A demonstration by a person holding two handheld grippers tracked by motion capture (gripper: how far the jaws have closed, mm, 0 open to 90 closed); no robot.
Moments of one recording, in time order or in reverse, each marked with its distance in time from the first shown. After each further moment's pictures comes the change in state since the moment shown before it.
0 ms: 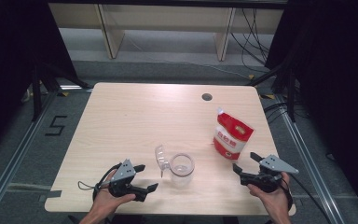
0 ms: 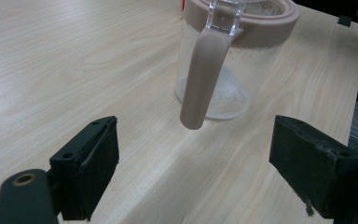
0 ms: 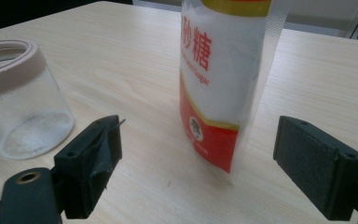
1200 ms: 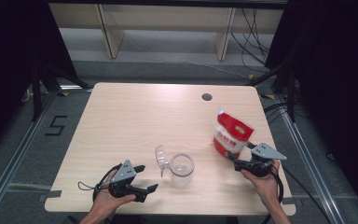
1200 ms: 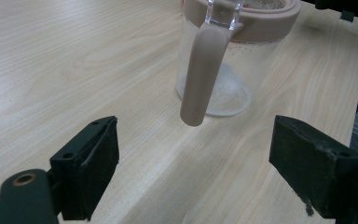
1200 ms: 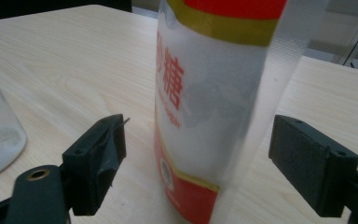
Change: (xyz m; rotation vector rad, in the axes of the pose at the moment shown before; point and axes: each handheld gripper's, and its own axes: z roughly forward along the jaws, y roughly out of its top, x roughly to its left) left arm -0.002 -0.002 0.001 0.009 0.006 -0.013; right arm -0.018 0.009 0.045 -0.047 -0.010 -0.067
